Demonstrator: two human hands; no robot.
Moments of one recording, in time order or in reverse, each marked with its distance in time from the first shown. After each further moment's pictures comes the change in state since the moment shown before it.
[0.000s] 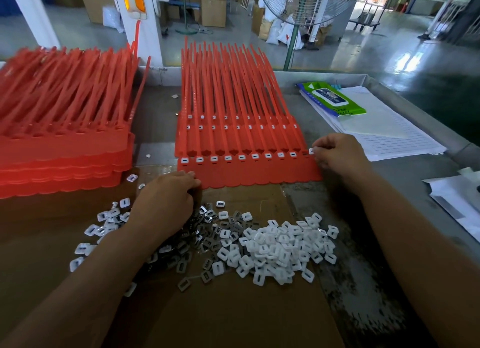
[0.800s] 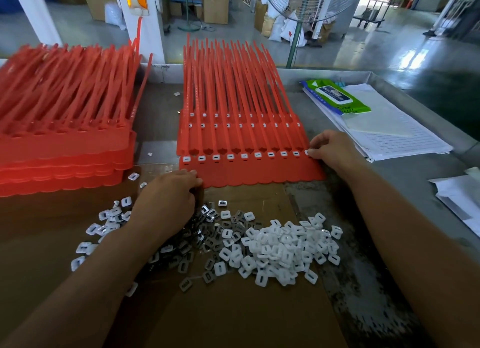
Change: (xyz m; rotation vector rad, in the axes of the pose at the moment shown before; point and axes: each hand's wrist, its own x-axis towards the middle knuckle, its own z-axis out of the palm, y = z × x) left_hand 0.000 0.001 0.000 -0.001 0.009 0.009; right_hand 0.021 0.001 0.012 -0.093 -0.032 0.061
